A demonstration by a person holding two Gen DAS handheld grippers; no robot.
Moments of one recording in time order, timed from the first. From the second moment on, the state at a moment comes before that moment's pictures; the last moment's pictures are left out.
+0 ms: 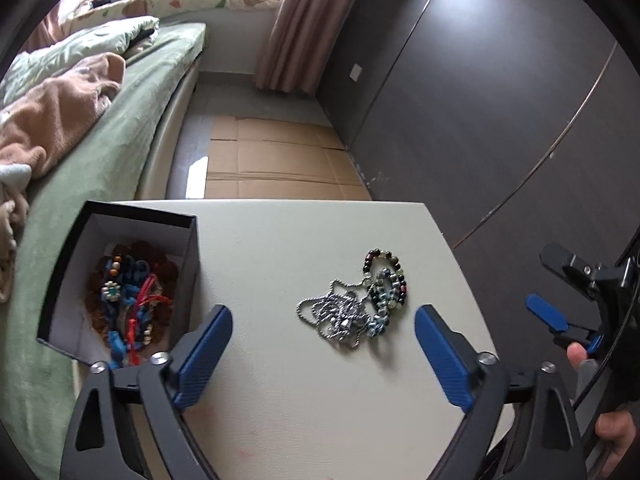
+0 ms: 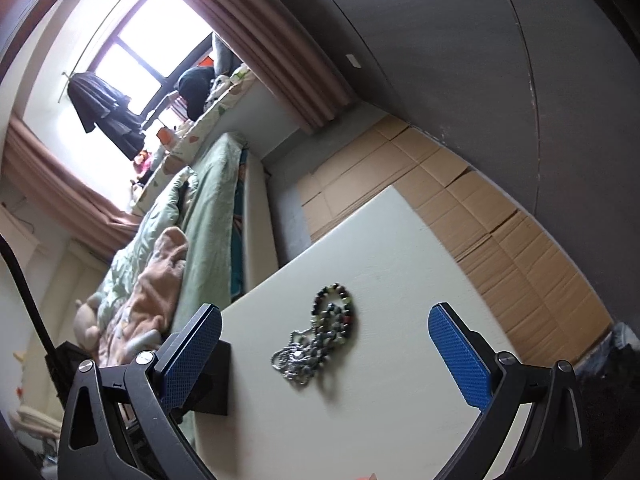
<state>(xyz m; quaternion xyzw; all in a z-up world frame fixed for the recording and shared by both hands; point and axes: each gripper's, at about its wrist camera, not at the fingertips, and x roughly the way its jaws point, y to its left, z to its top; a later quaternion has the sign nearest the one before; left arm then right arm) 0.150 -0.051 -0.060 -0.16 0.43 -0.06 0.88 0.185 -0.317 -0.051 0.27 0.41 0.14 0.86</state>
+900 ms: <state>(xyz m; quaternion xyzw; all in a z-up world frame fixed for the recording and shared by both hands) 0.209 -0.093 -0.116 -0.10 0.51 -0.08 0.85 0.222 -0.347 -0.080 0.29 0.49 0.08 0.82</state>
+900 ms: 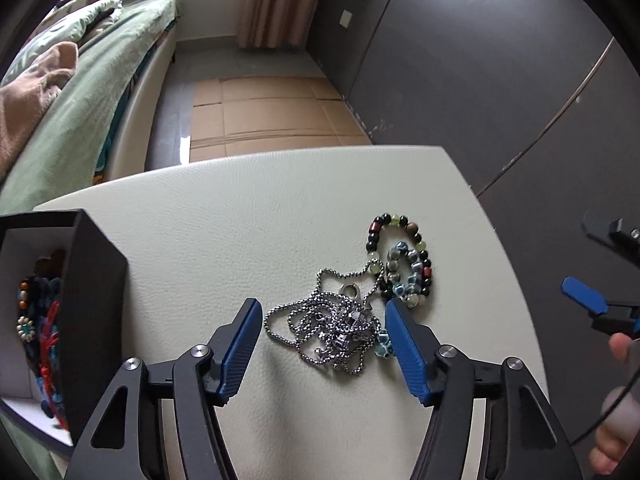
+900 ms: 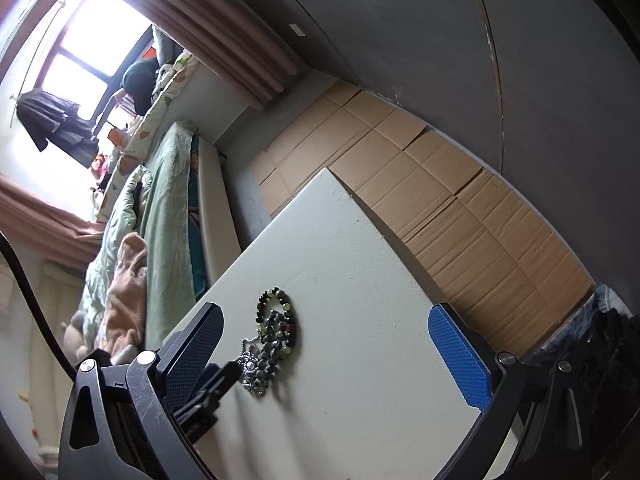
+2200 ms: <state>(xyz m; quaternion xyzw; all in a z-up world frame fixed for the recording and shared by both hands) 0.170 -0.064 -0.038 -0.12 0.41 -0.11 0.90 0.221 -0.273 -0.096 0.22 0.53 0.16 0.80</state>
